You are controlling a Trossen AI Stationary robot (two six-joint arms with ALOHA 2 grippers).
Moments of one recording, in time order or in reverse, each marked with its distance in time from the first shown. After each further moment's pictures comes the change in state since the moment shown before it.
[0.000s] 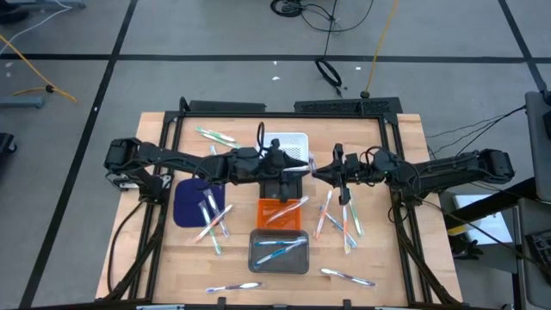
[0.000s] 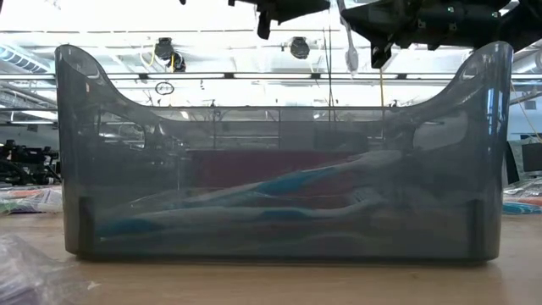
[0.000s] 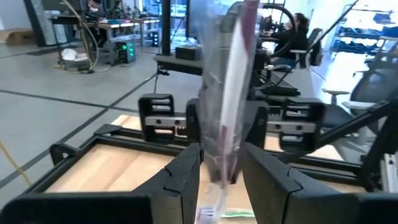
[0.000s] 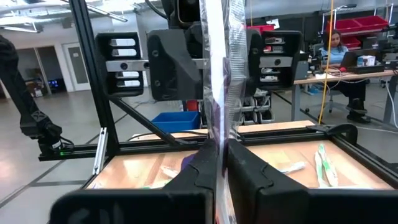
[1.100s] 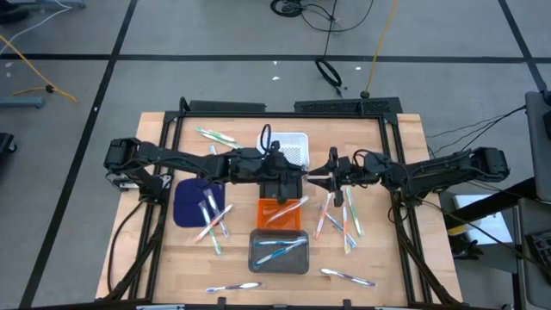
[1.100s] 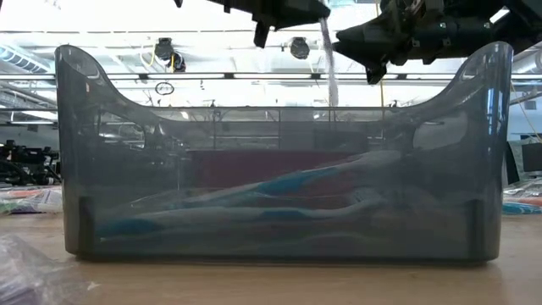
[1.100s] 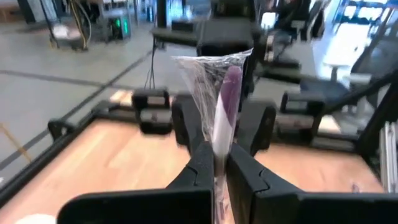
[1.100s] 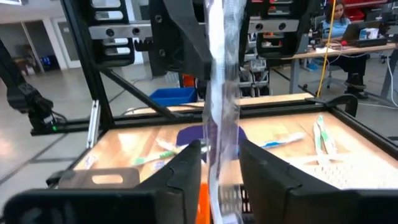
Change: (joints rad) left arm 0.008 -0.011 0.000 -0.128 0.028 -0.006; right arm 0.000 0.085 0.000 -0.026 0.002 -0.008
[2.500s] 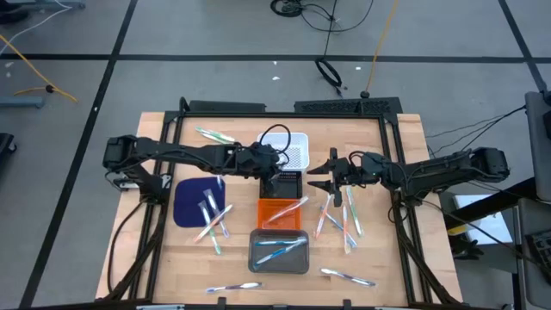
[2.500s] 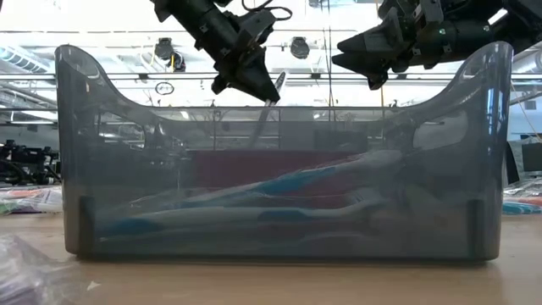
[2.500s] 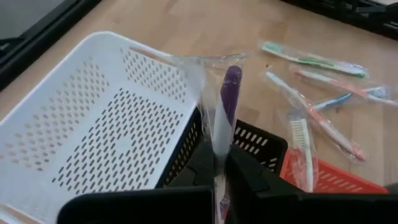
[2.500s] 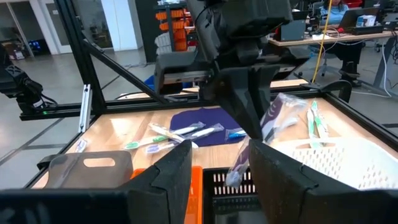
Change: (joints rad) left arm 0.090 -0.014 0.000 -0.561 -0.024 -0.215; right arm -0.009 -0.001 0.000 -0.064 0.007 -0.020
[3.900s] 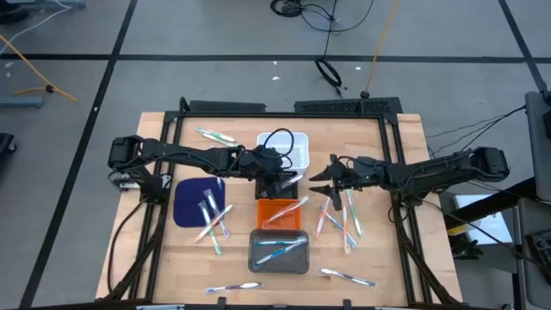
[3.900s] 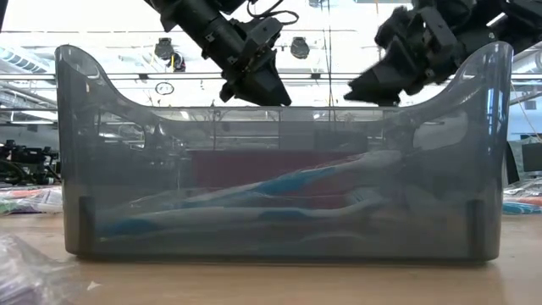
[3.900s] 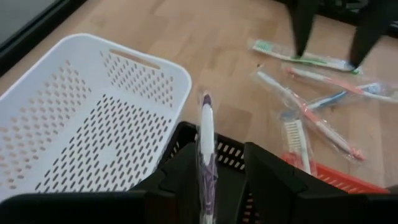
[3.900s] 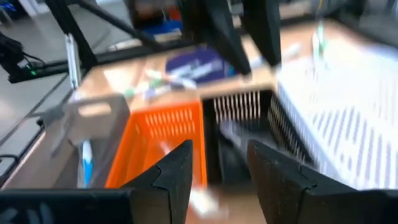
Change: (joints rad) left arm -0.002 0.045 -0.017 0.093 0.025 0.035; right arm 0.018 0.000 0.000 -0.242 0.019 0.093
